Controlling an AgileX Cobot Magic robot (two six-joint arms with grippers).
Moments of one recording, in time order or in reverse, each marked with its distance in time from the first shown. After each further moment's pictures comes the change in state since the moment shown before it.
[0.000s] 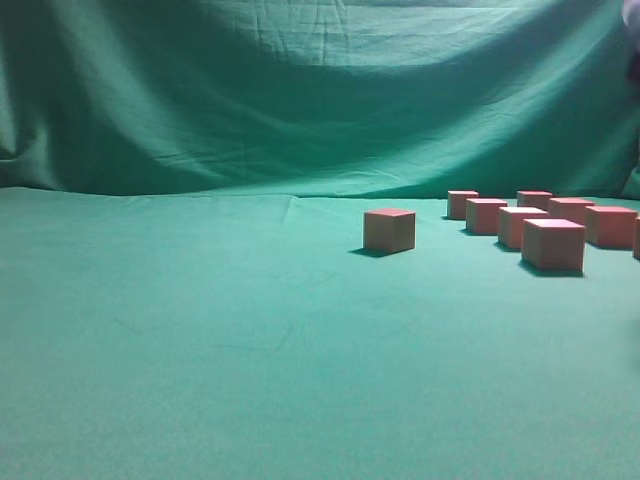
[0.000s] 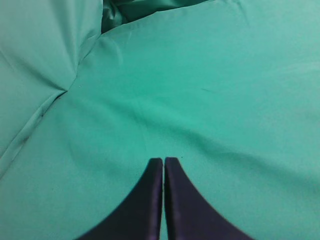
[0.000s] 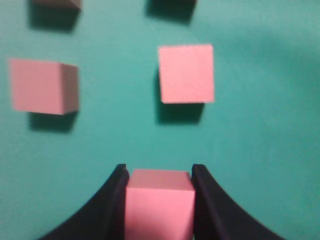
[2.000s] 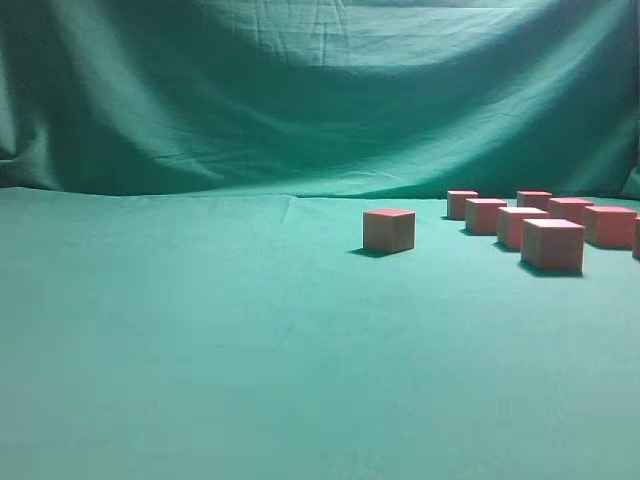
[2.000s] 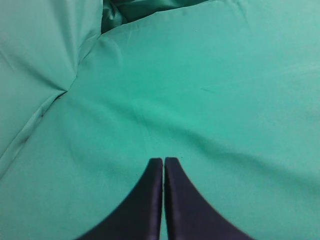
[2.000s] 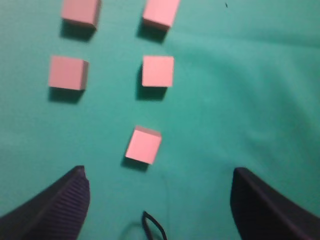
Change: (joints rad) left arm 0.000 0.000 0.000 0.000 0.000 0.000; right arm 0.052 -0.136 -0.293 -0.167 0.465 0.083
